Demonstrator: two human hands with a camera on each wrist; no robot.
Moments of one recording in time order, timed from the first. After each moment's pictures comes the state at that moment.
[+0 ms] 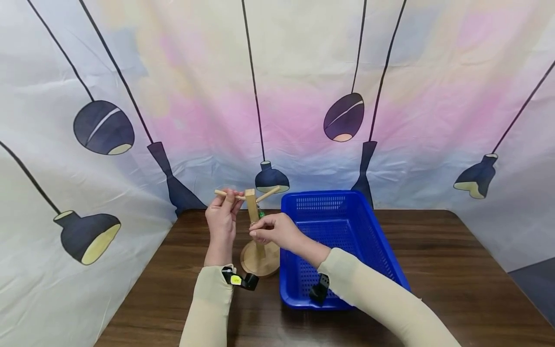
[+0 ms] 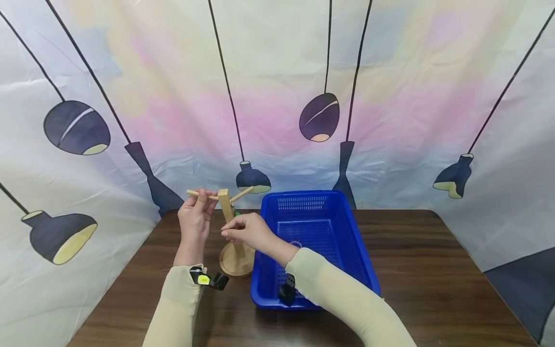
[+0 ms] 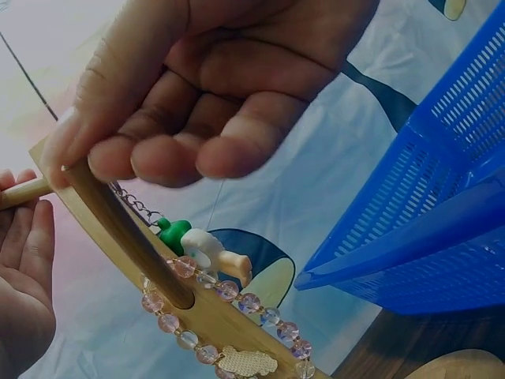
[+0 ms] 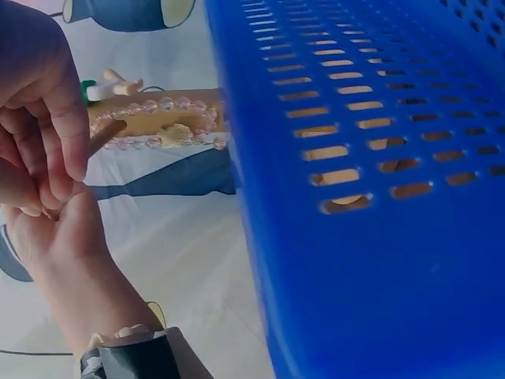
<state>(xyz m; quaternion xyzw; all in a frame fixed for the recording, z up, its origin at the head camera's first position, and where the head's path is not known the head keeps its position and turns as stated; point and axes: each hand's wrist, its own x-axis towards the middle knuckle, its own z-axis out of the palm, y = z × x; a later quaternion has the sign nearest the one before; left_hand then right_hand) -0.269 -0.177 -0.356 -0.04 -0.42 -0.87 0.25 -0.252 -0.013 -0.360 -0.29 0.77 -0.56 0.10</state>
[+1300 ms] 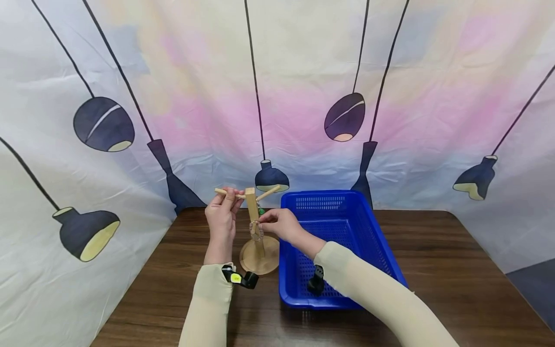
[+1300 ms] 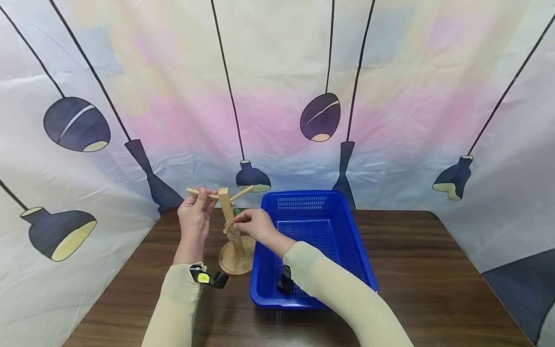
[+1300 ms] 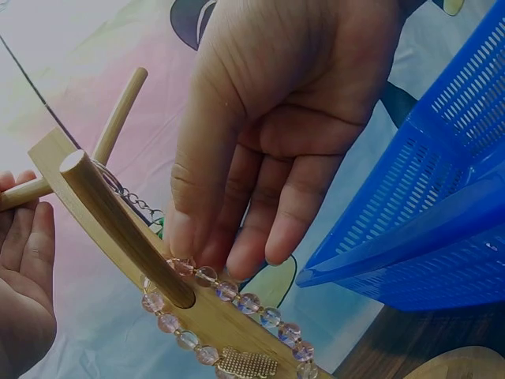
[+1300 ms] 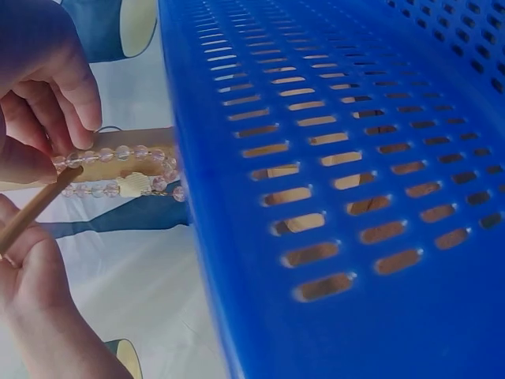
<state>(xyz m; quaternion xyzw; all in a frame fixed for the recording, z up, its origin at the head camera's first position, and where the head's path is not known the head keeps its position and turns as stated) -0.269 -0.175 -0.356 -0.04 -0.42 -0.87 0.26 -0.276 -0.016 -0.375 -0.21 0.83 -0.51 0.06</state>
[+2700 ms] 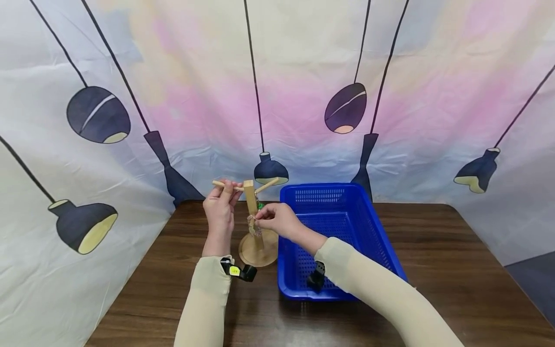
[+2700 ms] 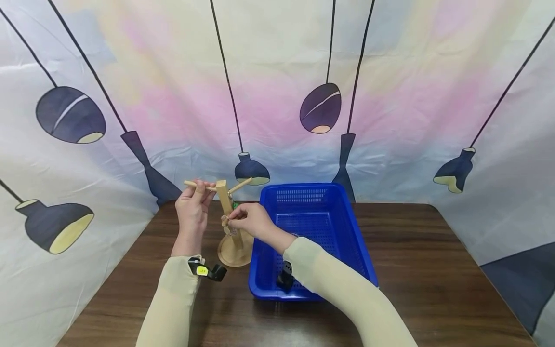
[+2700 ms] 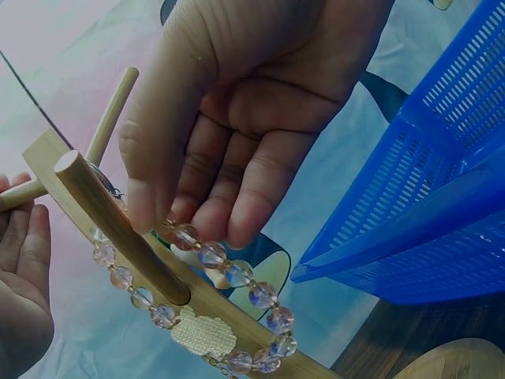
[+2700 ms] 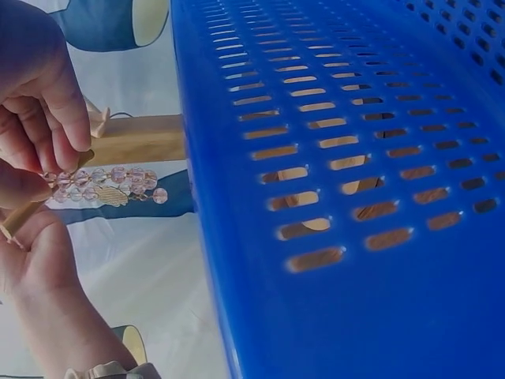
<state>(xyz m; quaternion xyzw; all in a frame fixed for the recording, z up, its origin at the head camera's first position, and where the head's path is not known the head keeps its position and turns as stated) -0.271 -0.174 -0.355 -0.04 -0.42 -0.87 0.26 -0.267 -0.015 -0.369 -0.25 0.82 -0.51 0.05</state>
